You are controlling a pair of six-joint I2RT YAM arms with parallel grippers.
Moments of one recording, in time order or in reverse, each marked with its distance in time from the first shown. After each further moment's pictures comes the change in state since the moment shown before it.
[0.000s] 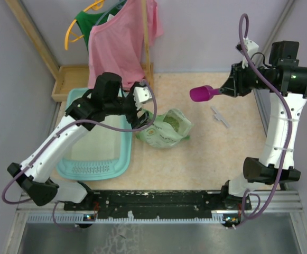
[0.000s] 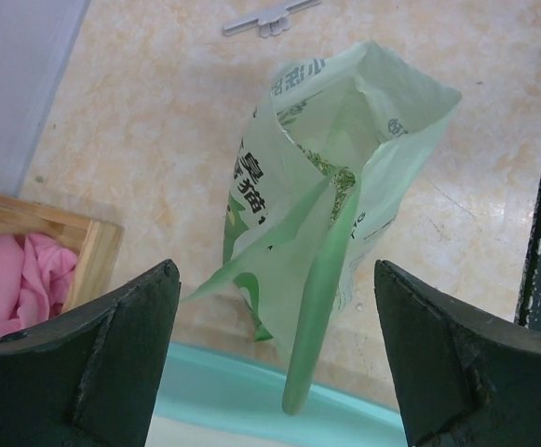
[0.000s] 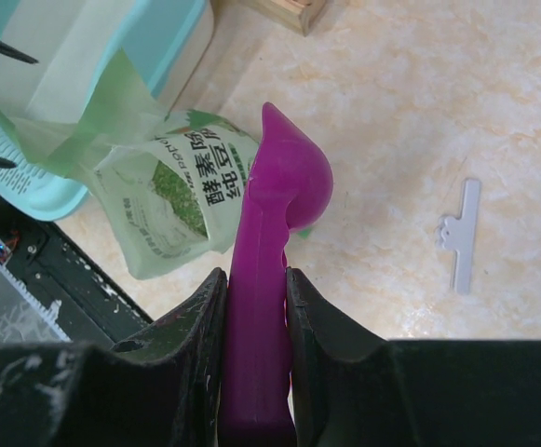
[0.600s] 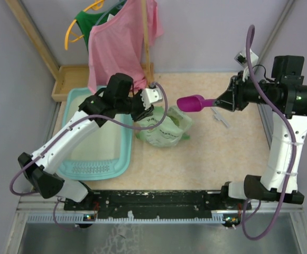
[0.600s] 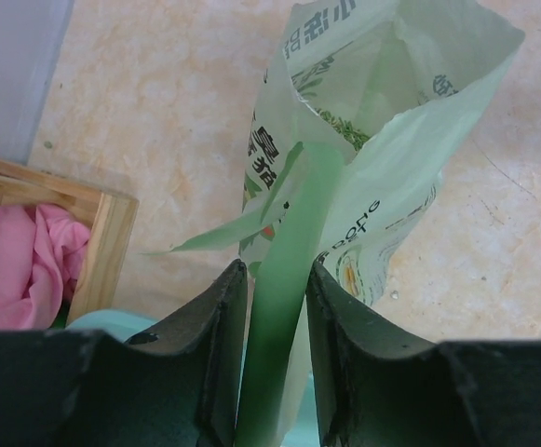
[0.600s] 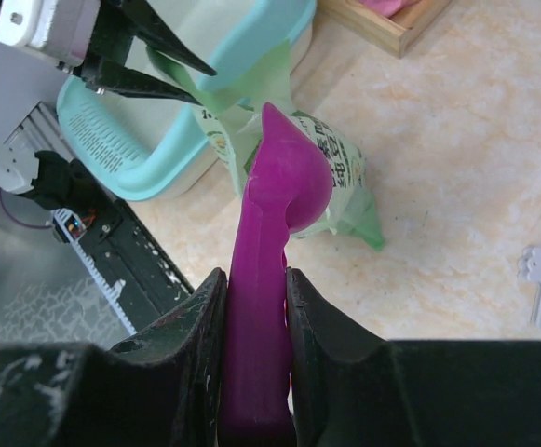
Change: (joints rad) left arm -0.026 0.105 -0.007 0.018 -0.130 0.053; right arm 0.023 -0.177 -0.127 -0.021 -0.165 0.011
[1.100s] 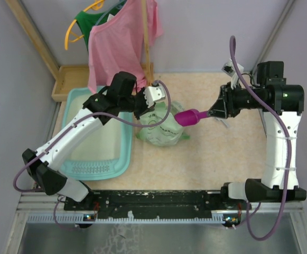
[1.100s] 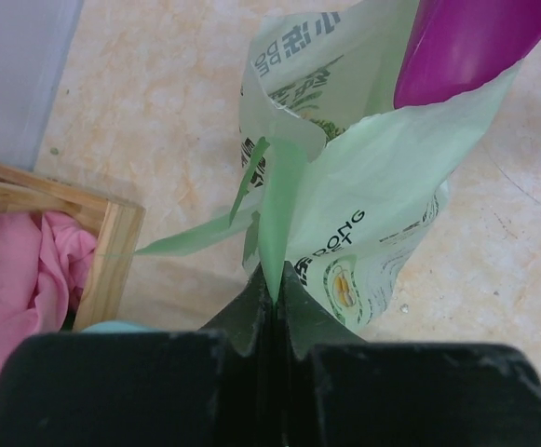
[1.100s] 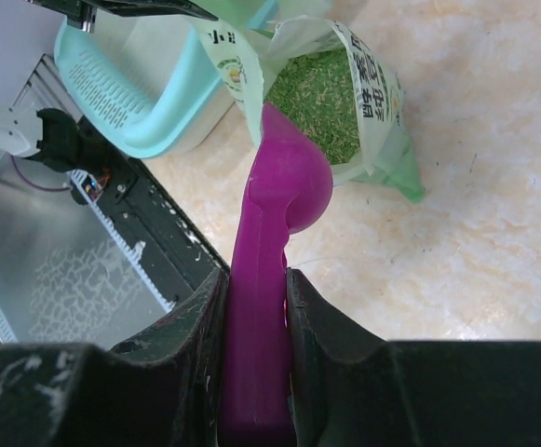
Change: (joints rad) left arm -0.004 0.047 0.026 0.031 -0.012 -0.005; right arm 0.088 -0.038 -0.179 -0.004 0.061 0.026
